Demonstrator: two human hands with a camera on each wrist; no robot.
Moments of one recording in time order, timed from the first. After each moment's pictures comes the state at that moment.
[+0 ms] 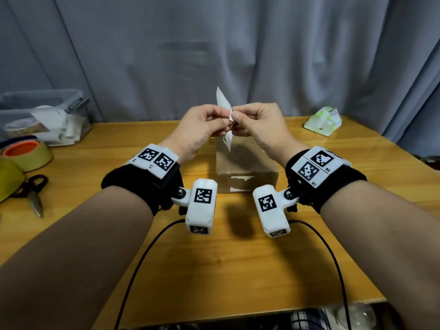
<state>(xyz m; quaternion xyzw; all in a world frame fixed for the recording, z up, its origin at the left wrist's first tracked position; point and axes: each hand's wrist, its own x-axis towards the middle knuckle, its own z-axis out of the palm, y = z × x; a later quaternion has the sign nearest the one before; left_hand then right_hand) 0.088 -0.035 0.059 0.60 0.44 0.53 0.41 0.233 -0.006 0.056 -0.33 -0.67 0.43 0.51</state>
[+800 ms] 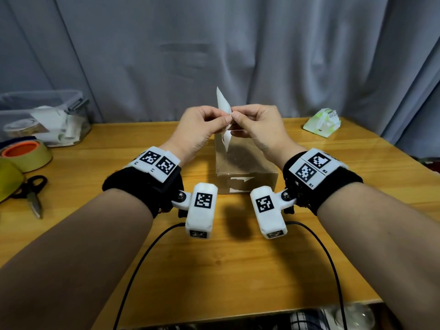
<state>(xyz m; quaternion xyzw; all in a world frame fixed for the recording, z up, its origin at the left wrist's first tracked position) 0.089 -0.040 0.062 0.60 0.47 0.55 0.34 0.231 -0.007 0.053 -0.32 -0.67 0.43 0.52</state>
